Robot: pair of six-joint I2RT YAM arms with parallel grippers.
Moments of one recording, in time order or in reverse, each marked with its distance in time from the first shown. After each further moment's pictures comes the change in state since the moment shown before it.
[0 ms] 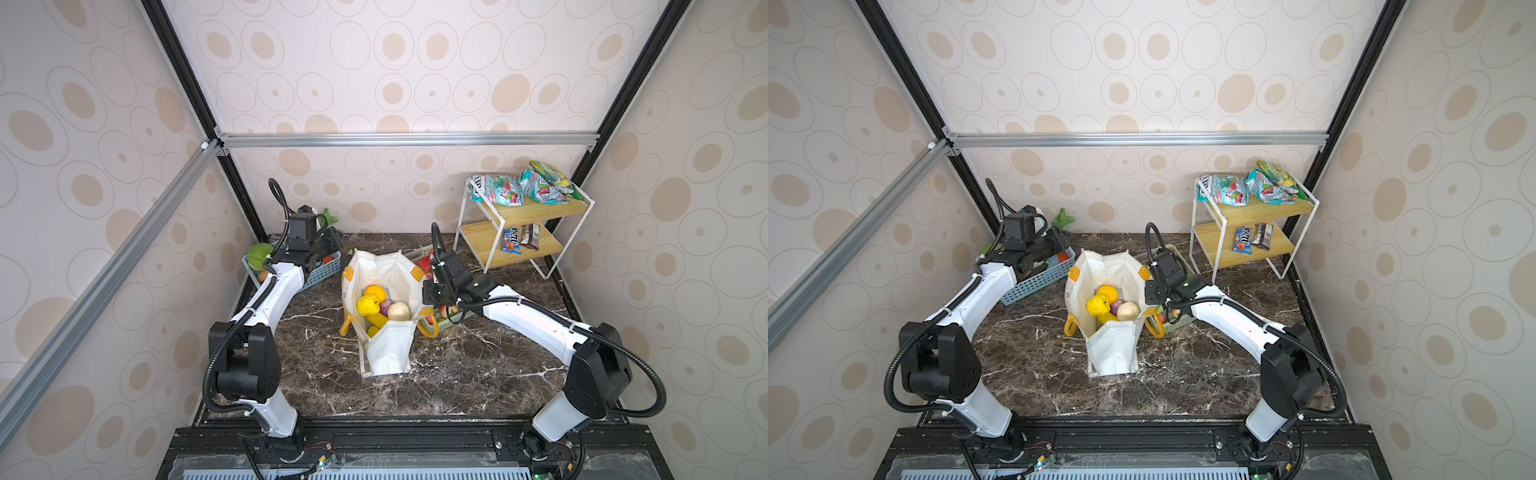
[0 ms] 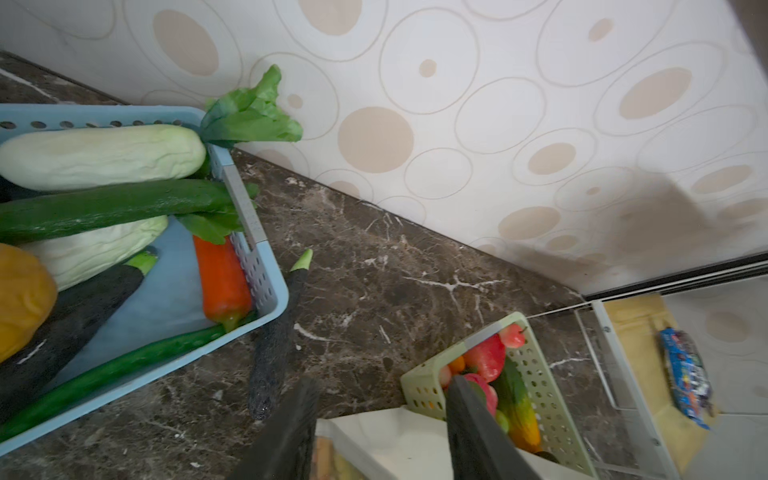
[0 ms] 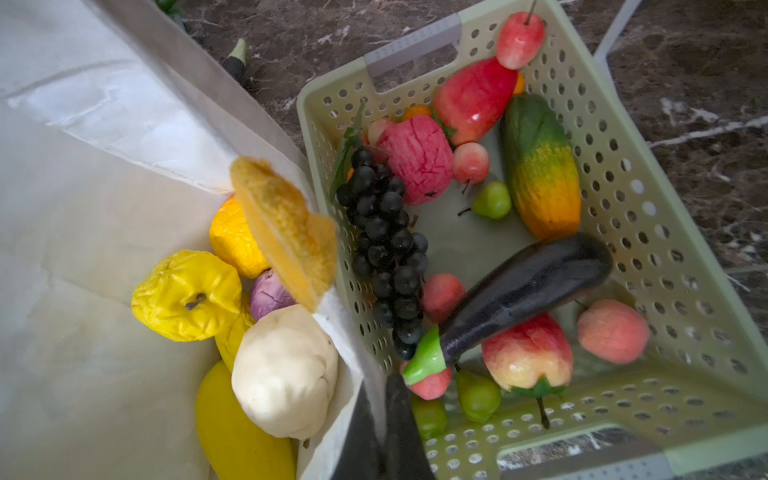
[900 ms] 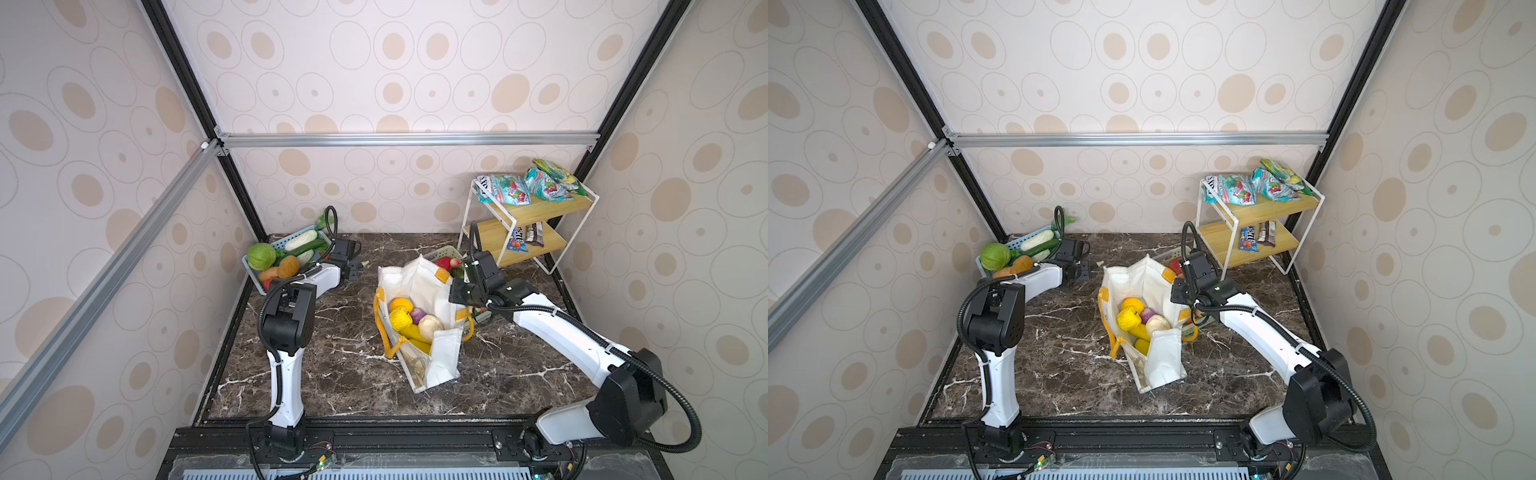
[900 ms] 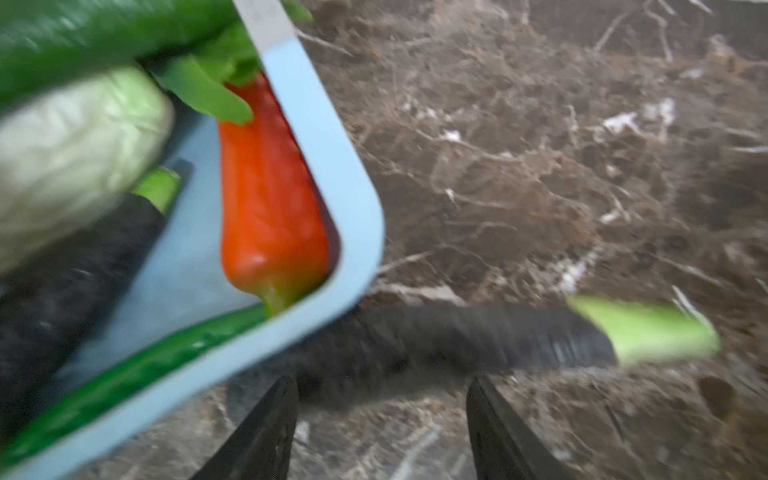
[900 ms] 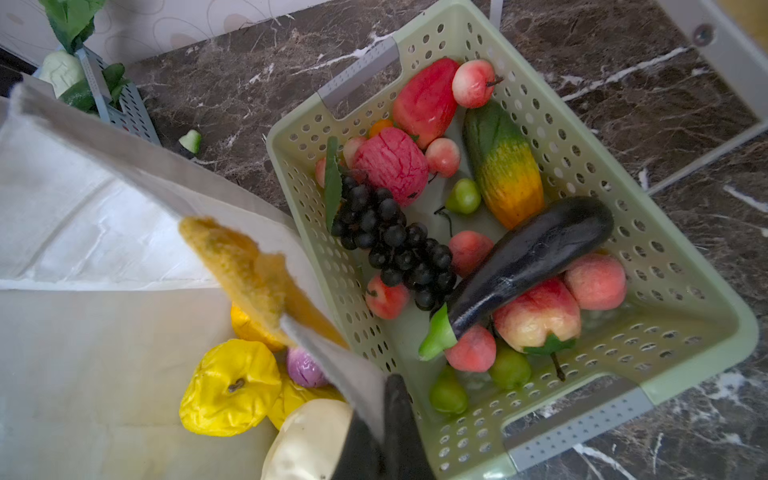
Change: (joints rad) left arm -0.122 0.439 0.101 -0.017 -0.448 0.263; right arm -0.122 -0.158 -0.119 -0.021 -0.043 0.064
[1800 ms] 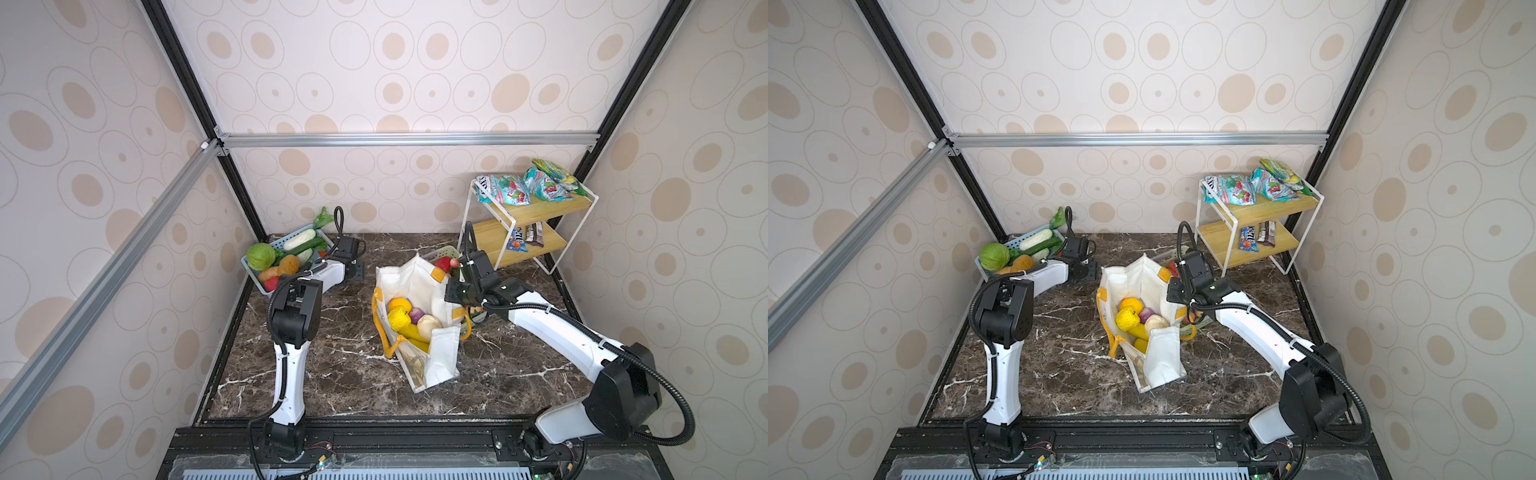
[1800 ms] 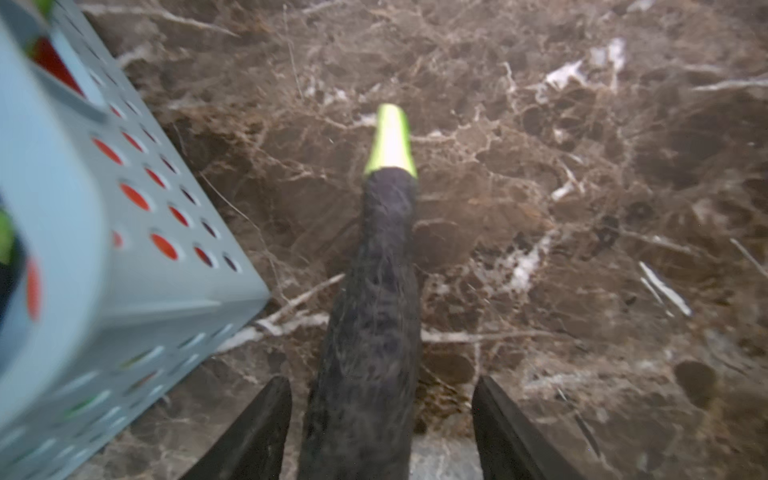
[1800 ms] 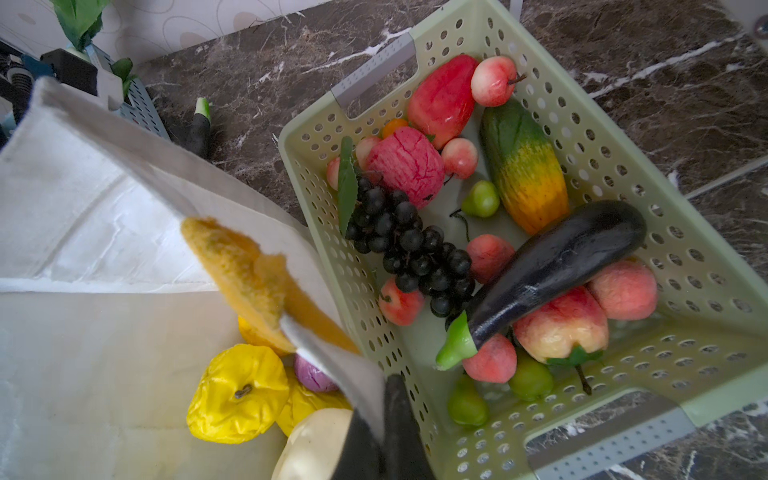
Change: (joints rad) left arm -0.007 0.100 0.113 -0.057 0.146 0.082; right arm 0.021 0.032 0.012 0.029 -0.004 0.013
